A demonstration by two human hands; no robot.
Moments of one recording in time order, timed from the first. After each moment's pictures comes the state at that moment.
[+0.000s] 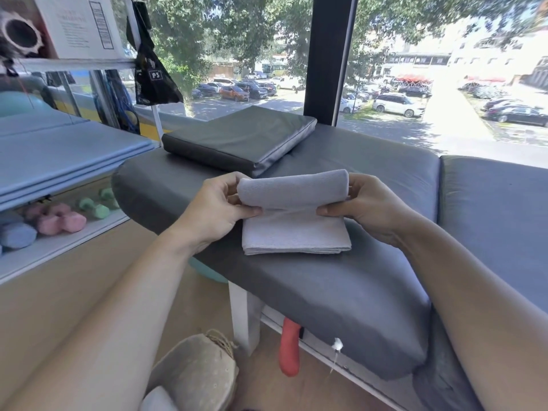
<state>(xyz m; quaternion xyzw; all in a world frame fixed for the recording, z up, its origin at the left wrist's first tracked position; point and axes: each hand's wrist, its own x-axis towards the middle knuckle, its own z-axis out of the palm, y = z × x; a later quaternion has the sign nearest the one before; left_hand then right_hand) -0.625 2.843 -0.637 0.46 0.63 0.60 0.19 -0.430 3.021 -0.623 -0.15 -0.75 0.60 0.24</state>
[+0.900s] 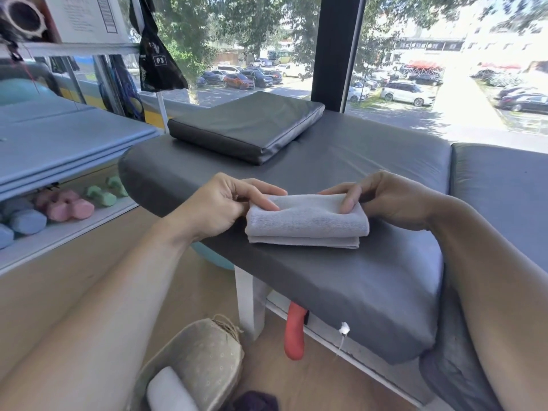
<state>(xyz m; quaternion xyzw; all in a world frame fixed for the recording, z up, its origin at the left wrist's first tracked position) -0.623 2.821 -0.634 0.54 0.63 0.50 0.25 -0.411 3.025 -0.613 -0.07 -0.81 0.59 0.05</state>
